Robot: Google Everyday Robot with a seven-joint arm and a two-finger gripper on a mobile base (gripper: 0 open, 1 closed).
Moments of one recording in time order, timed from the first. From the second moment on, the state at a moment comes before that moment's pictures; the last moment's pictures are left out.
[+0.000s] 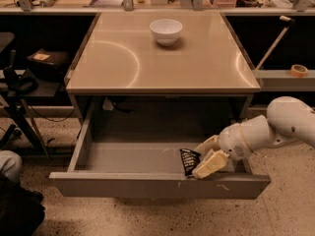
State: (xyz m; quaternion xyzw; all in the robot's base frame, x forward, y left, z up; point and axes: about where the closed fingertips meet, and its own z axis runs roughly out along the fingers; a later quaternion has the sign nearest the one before) arm 0.483 -0.134 0.672 -0.49 0.76 0.33 0.26
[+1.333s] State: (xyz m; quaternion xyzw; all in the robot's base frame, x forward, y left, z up) arm 0.535 -0.166 0.747 -0.41 0.78 0.15 0.45
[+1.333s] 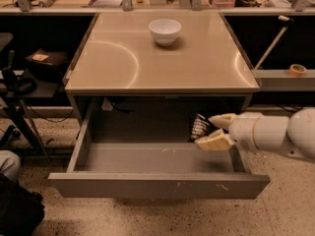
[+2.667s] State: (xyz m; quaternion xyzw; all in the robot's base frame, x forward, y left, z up) arm 0.519 -0.099 0.668 -0.43 0.80 0.15 0.40
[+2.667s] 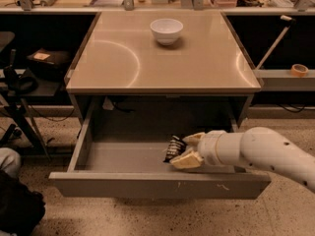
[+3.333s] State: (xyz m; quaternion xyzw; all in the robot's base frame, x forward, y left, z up) arm 0.533 -0.063 0.669 -0.42 0.79 0.16 0.43
